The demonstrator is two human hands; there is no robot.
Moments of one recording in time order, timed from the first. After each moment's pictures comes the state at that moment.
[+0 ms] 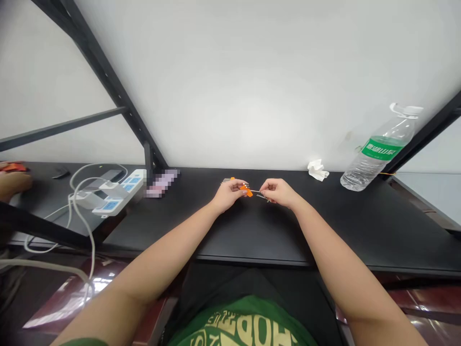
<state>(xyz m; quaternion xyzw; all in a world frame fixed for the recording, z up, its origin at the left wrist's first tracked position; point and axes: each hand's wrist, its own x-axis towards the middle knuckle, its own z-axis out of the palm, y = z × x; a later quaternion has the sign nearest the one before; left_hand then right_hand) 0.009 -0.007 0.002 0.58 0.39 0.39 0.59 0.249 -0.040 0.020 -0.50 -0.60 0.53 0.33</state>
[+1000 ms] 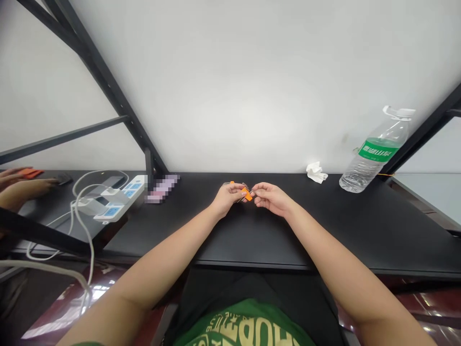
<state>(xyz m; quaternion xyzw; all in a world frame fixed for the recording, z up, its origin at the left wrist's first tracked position) 0.011 -0.012 0.009 0.47 0.40 0.40 0.68 0.225 -0.038 0.007 -0.36 -0.36 0.75 0.43</state>
